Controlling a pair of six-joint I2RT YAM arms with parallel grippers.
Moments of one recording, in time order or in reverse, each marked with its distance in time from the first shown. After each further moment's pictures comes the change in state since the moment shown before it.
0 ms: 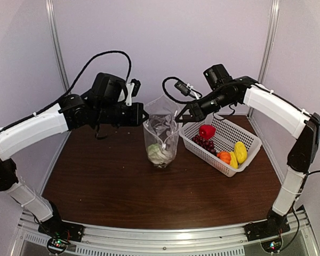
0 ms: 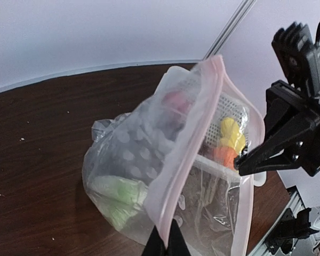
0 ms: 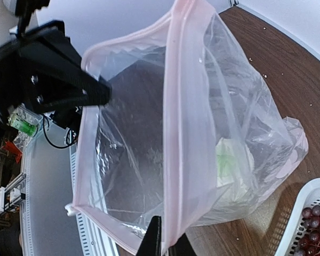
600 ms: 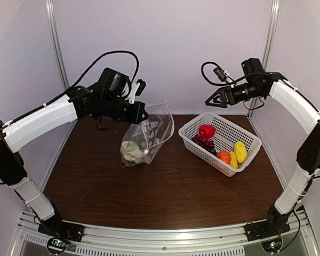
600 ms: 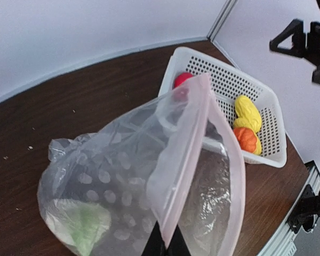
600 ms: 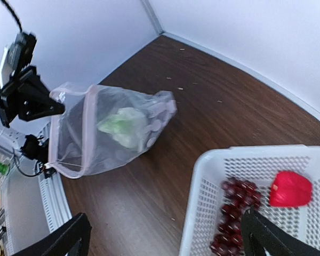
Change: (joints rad) left arm 0.091 0.114 0.189 -0.150 0.111 0.179; right arm -0.291 -0.082 0.000 -0.037 -0.023 -0.064
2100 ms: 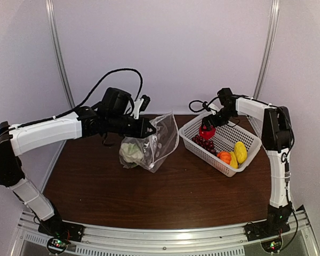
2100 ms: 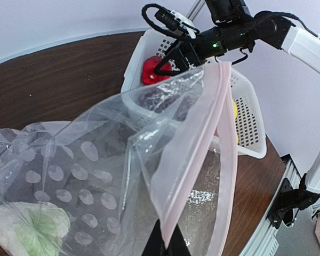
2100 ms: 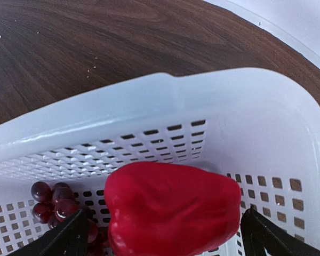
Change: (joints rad) left arm -0.011 -0.028 -0.315 0.318 0.156 -0.091; right arm -0.075 0.547 0.109 0.163 0.484 -0.064
